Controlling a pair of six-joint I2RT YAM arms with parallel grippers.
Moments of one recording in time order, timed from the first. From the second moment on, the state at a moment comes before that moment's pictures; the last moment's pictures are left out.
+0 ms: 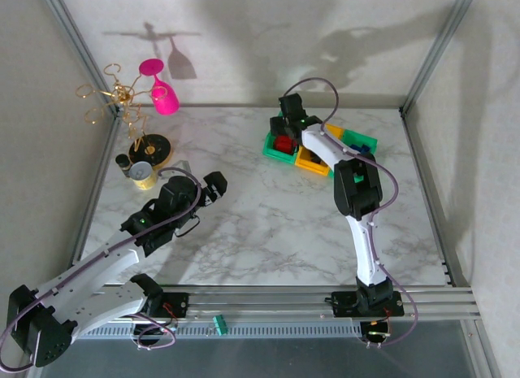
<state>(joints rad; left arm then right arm) -0.62 0.93 0.71 -0.30 -0.27 -0.95 0.45 2.28 1.94 -0.42 0.23 0.20</state>
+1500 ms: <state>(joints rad) -0.10 1.54 0.19 1.16 -0.44 -0.22 0.01 1.54 0.22 1.09 0.06 0.08</state>
